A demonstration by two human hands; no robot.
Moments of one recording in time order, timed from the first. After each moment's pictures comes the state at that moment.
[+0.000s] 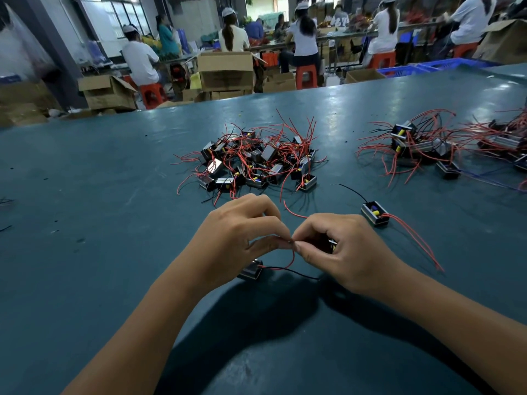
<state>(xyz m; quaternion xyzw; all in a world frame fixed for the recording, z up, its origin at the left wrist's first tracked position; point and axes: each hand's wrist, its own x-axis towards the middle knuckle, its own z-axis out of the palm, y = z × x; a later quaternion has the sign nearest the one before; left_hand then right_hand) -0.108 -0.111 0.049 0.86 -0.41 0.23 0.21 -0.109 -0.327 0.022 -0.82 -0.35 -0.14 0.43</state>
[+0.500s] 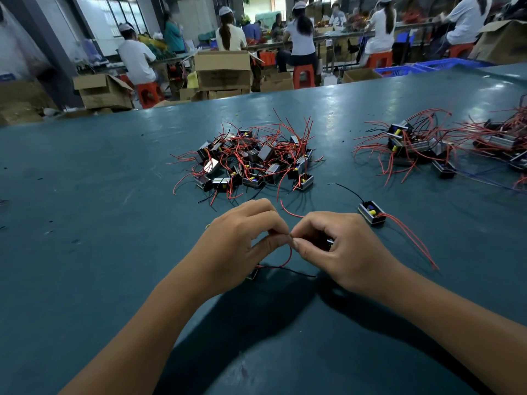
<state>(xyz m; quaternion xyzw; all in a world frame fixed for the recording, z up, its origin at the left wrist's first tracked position) -0.111 -0.119 0.043 0.87 -0.36 0.18 0.27 -0.109 -0.326 0.022 -0.82 -0.33 -0.14 0.45</state>
